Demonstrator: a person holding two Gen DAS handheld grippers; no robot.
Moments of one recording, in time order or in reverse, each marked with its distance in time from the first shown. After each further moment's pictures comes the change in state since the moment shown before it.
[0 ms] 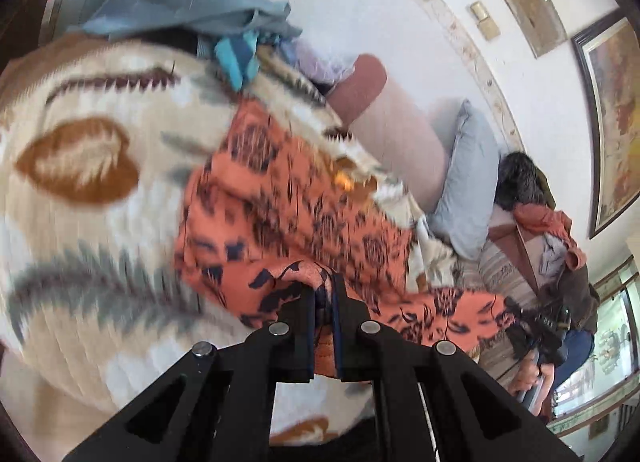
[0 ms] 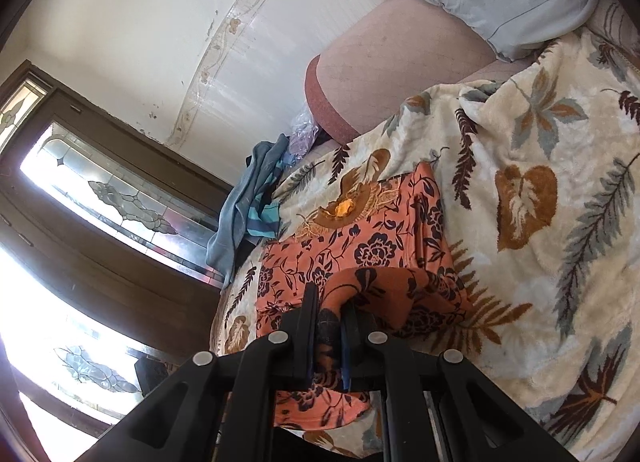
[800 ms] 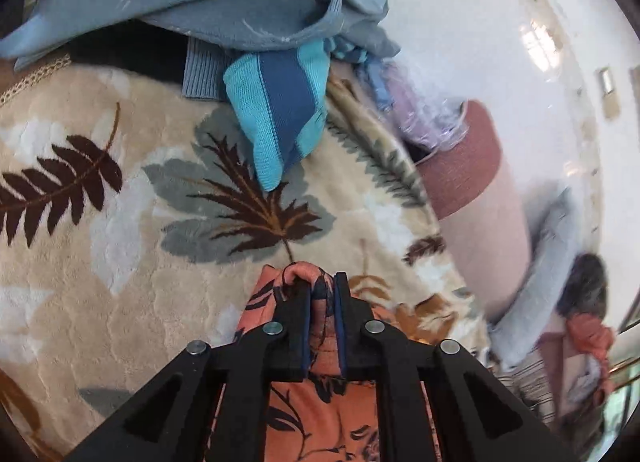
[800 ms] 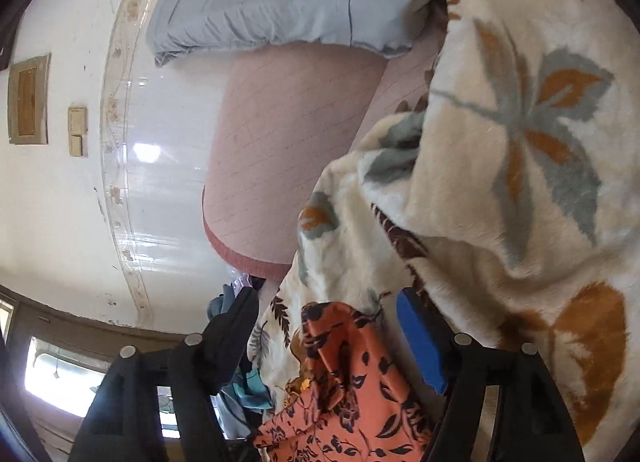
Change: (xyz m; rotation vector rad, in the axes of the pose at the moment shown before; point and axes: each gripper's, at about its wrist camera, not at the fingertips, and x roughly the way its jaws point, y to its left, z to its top) left arm 0.199 0.087 0.196 -0.228 0.004 0.118; right arm 0.133 -0.176 0.145 0.523 -0.261 -0.026
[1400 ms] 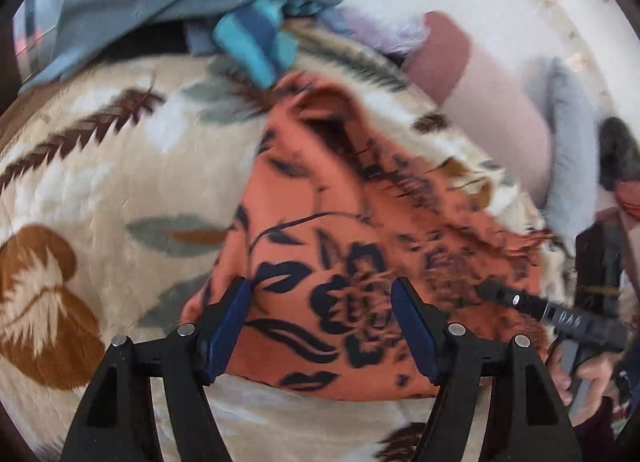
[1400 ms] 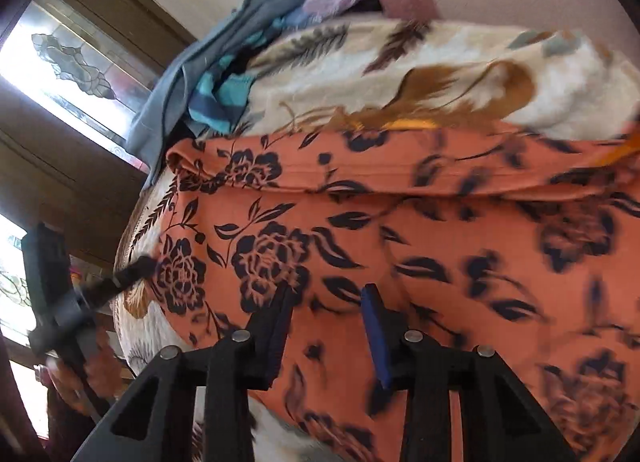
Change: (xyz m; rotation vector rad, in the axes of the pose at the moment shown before) left arm -0.035 -0.011 -0.128 0.316 0.064 0.244; right arm 0.157 0.117 -0.279 -0.861 0.645 -0.220
